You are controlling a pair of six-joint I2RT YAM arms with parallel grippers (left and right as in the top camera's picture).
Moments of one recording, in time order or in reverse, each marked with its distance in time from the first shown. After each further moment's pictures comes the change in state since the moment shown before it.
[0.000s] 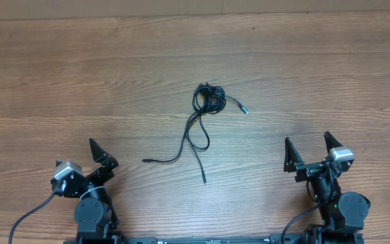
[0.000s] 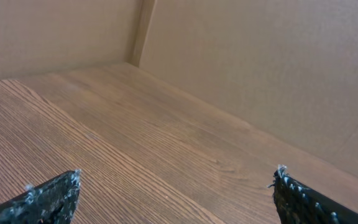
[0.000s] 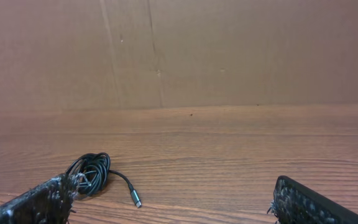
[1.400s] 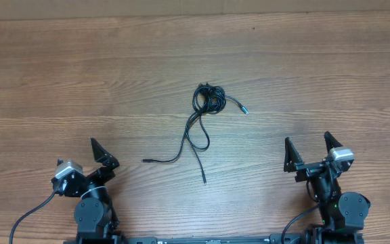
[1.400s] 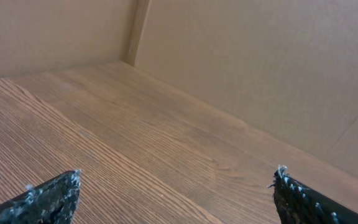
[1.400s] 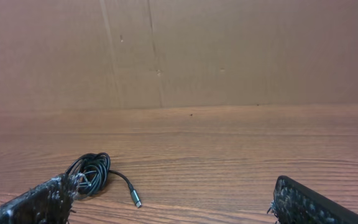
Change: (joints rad) left arm 0.000 0.000 0.000 0.002 0.020 -0.001; right arm 0.000 0.000 0.000 0.000 0.000 0.000
